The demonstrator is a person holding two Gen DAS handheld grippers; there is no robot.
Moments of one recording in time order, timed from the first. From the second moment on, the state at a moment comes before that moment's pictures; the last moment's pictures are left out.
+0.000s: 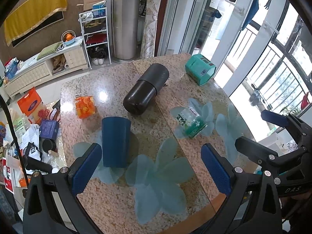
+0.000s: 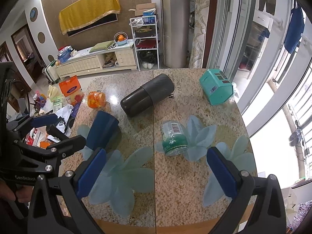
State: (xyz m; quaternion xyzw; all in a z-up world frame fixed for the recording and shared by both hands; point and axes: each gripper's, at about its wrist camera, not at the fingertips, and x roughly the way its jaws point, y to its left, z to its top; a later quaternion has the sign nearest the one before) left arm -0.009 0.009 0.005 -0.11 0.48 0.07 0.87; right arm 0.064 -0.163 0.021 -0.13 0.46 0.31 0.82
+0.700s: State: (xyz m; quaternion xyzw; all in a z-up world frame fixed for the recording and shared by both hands) left arm -0.012 0.017 0.001 -0.13 0.47 0.06 0.87; right arm 0.084 -0.162 0.016 -0.12 0.48 0.30 0.81
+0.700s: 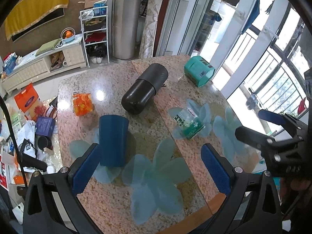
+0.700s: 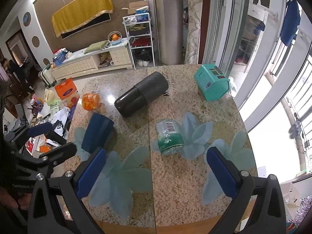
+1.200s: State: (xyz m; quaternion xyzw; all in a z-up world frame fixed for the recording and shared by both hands) left arm -0.018 0.043 -0.014 -0.25 0.45 0.05 0.86; right arm 0.144 -0.124 -0.040 -0.22 0.55 0.30 0.75
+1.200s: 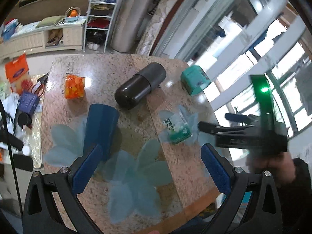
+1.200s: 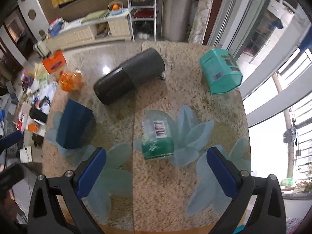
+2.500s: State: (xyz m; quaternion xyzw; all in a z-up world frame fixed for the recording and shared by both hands) left arm 0.023 0.050 -0.098 -0.27 0.53 0.12 0.80; right arm 0.190 -0.084 -0.152 -0.31 0.65 0.29 0.63
